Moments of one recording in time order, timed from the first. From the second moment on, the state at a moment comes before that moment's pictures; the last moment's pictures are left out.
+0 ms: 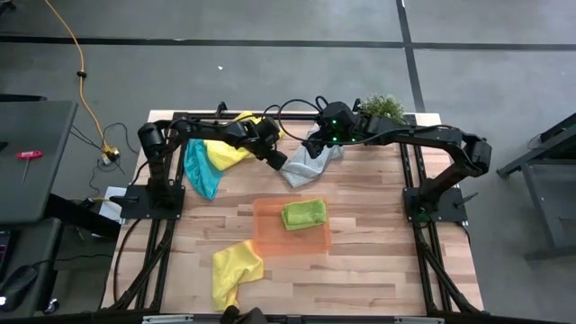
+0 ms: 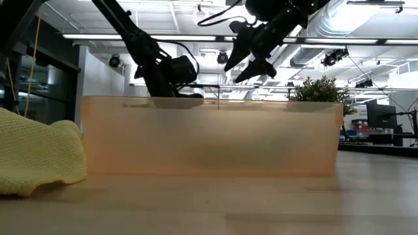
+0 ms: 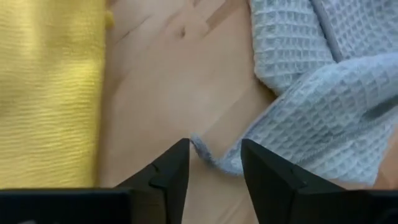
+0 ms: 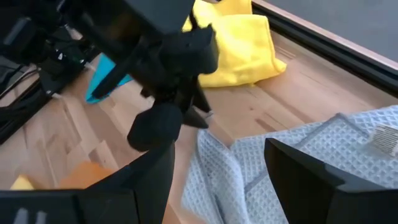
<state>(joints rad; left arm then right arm) 0.61 1.89 1.11 -0.35 0.17 -0.43 -0.38 1.53 1.21 -0.38 -0.05 0.44</state>
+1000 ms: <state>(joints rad) 0.62 1.46 1.11 -0.61 -0.03 -0.14 -0.44 1.53 1.03 -0.50 0.04 0.71</state>
